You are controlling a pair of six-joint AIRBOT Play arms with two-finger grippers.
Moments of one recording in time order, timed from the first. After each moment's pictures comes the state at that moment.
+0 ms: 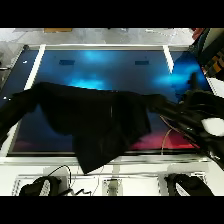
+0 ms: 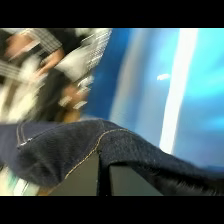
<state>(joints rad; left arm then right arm) 0.21 -0.62 0.70 0.29 -0.72 -0.80 0.27 -0.81 0.74 -0.38 0.54 1.38</state>
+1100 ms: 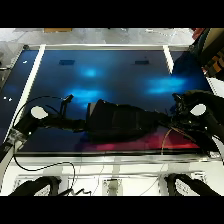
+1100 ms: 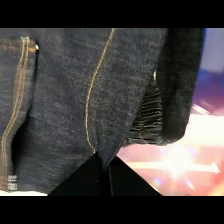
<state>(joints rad) -0.15 -1.12 0.77 0.78 -1.15 -1.23 -0.14 -1.13 0.79 -1.06 1.15 1.39</state>
